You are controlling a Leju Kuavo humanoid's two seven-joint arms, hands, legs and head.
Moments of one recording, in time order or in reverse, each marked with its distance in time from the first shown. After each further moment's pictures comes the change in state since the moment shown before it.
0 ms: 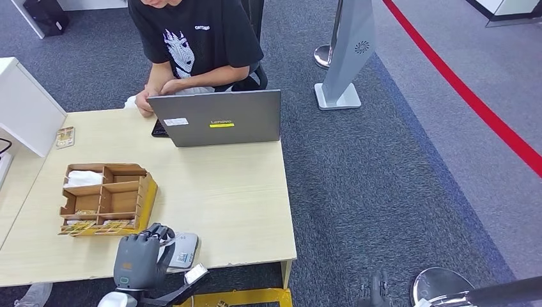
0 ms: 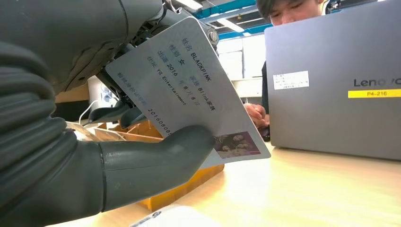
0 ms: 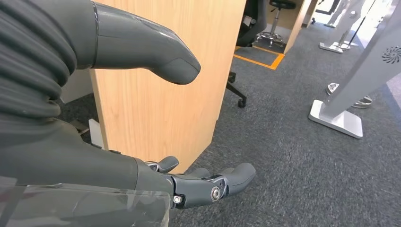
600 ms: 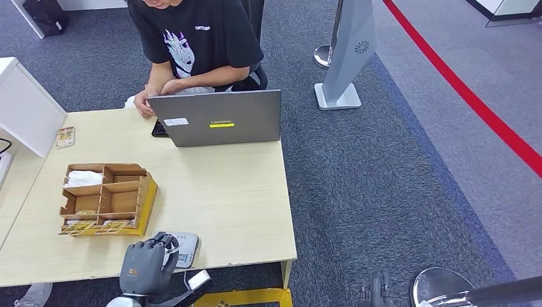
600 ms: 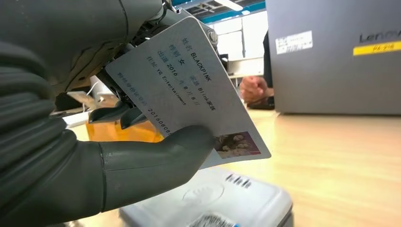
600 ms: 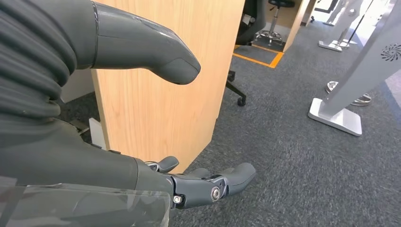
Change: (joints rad) left arm 0.004 0.002 0.013 0.091 0.003 0.005 0.007; right arm 0.009 0.000 0.002 -0.003 -0.011 0.002 0.003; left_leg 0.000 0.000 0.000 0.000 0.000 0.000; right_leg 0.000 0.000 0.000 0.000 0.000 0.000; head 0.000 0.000
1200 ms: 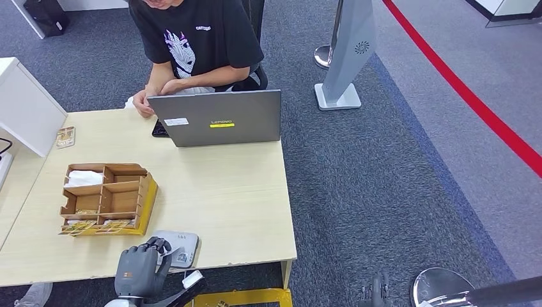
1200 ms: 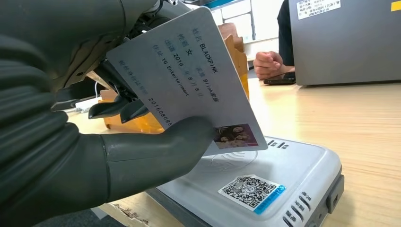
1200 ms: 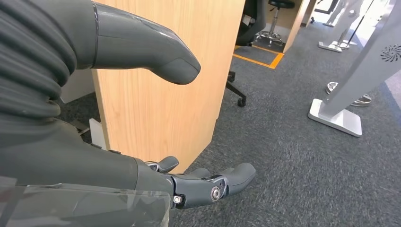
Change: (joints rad) left arm -0.021 0.001 0.062 0.093 0.006 0.001 0.008; right arm 0.003 0.000 0.003 -0.003 -0.003 0.002 0.003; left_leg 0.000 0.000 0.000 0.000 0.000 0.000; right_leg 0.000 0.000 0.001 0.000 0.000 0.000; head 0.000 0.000
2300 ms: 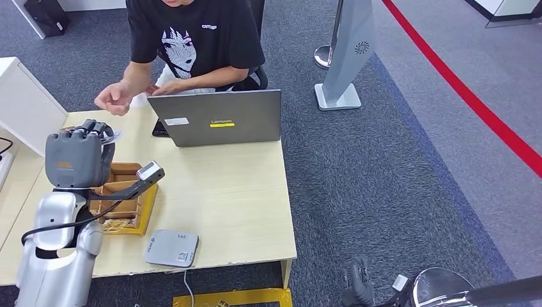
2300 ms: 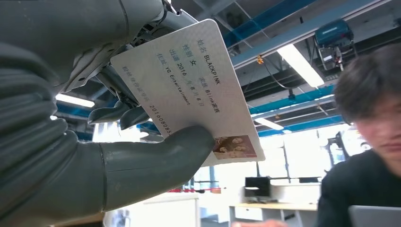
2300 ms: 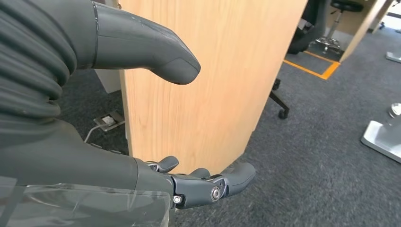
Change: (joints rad) left arm -0.528 0.168 -0.025 -0.104 -0.159 -0.087 0.151; right arm -0.048 0.016 0.133 0.008 0.081 -0.092 0.035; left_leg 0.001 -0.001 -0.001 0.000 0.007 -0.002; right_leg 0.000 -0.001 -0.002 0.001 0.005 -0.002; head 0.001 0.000
